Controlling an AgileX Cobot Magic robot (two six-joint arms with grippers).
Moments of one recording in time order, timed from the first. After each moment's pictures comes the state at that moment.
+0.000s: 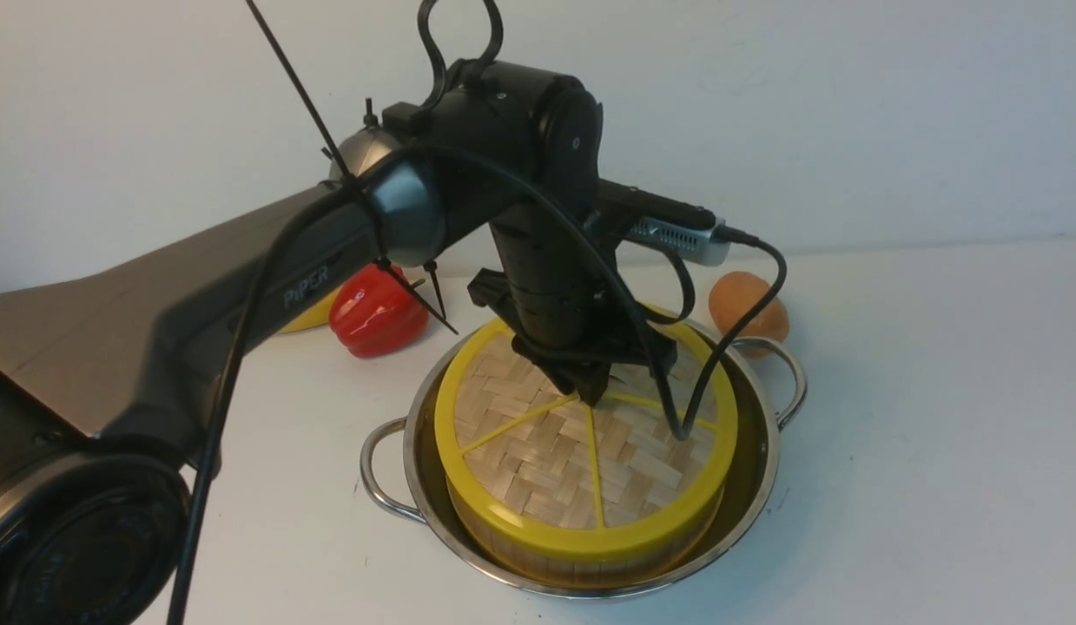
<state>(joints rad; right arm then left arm) 0.42 0.64 -1.36 -0.36 1.24 -0.02 -0.58 2.12 -1.89 -0.06 1.19 -0.02</state>
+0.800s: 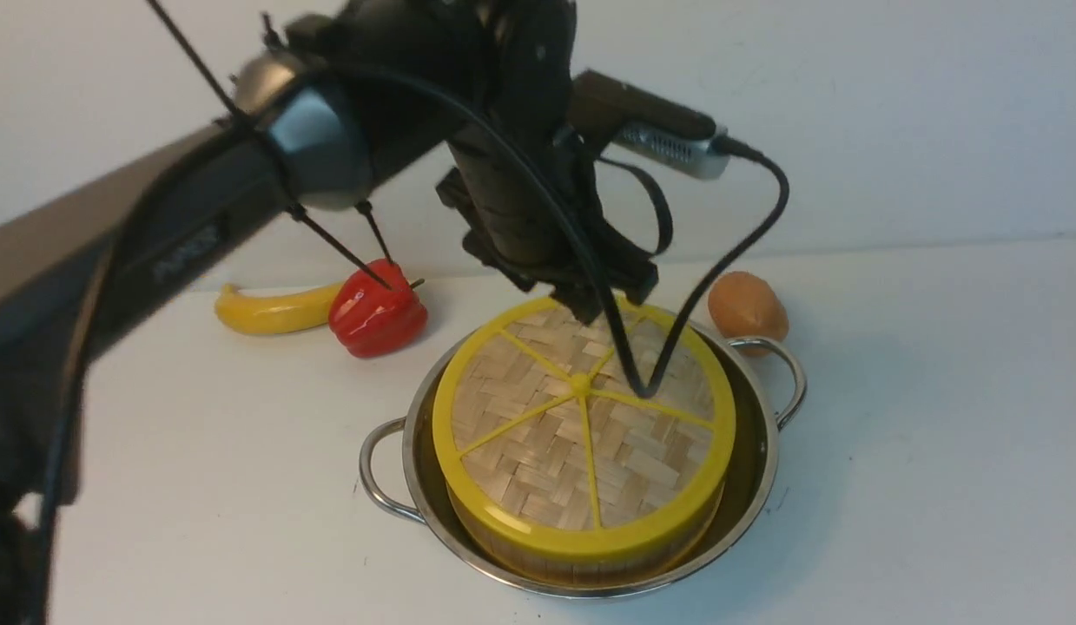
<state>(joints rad) 0.42 0.64 -1.36 -0.36 1.24 -0.02 -0.59 1.92 -1.94 0.08 1.20 0.03</state>
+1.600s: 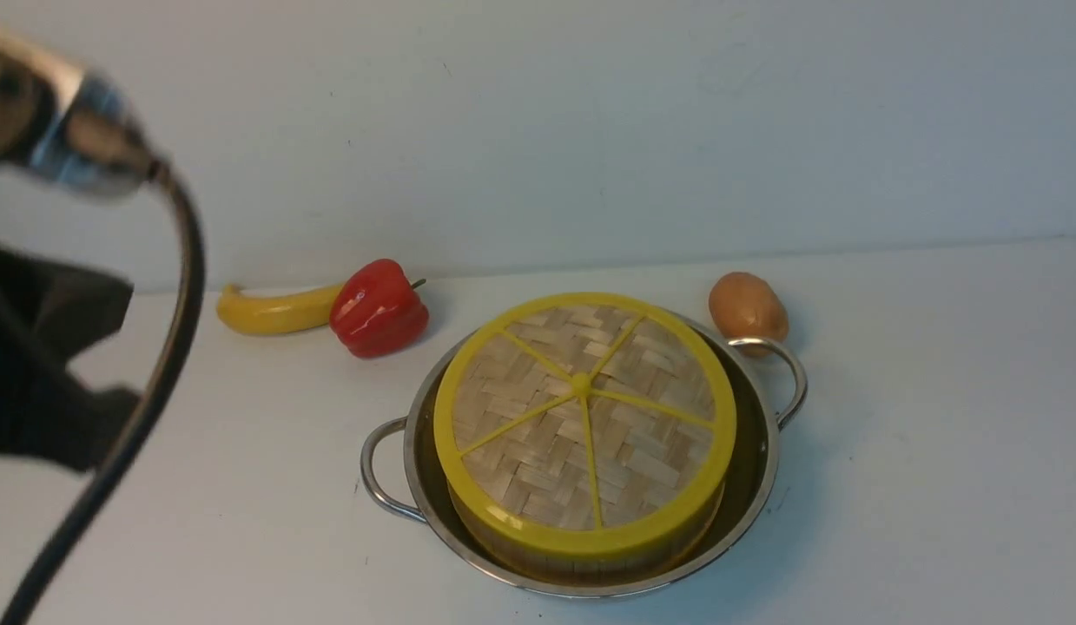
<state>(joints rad) 0.42 0.43 -1.14 -0.57 1.23 -0.02 -0.59 0.80 -1.00 0.38 0.93 -0.24</state>
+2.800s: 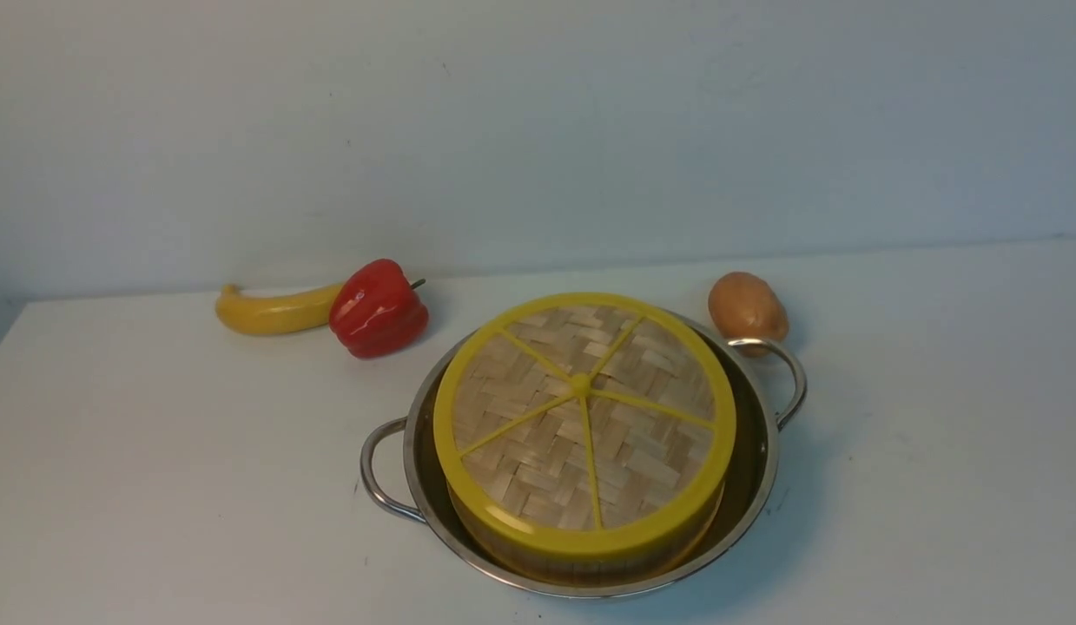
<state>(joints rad) 0.42 0.29 -0.97 -0.46 1.21 0.25 -0.31 0.37 -0.59 0.49 0.60 -0.29</state>
